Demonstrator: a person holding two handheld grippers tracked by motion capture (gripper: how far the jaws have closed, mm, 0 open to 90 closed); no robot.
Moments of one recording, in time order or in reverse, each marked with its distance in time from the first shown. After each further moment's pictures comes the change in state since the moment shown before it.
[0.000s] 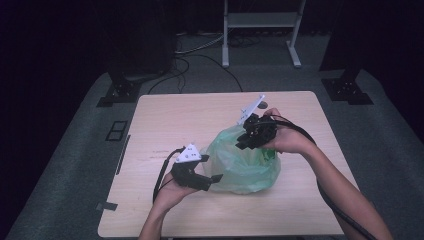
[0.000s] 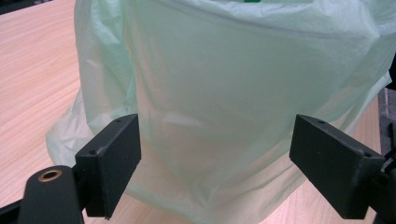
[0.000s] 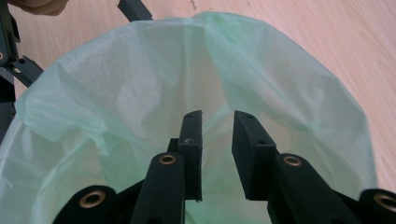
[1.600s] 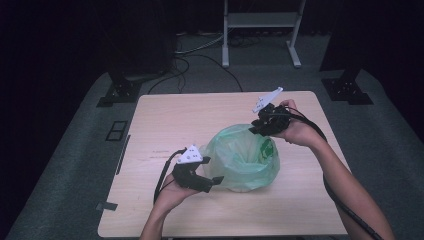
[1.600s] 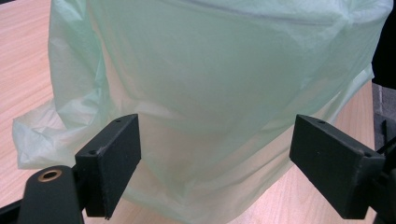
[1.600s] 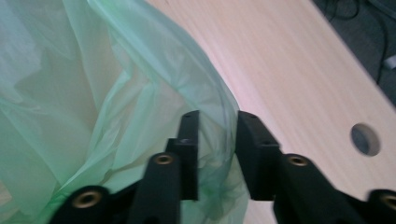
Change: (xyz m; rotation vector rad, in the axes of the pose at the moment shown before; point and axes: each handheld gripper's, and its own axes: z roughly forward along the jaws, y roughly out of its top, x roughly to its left) left arm -0.002 -0.002 0.004 0.013 -0.018 -0.014; right arm -0.041 -0.029 -0.013 -0.057 -0.194 0.074
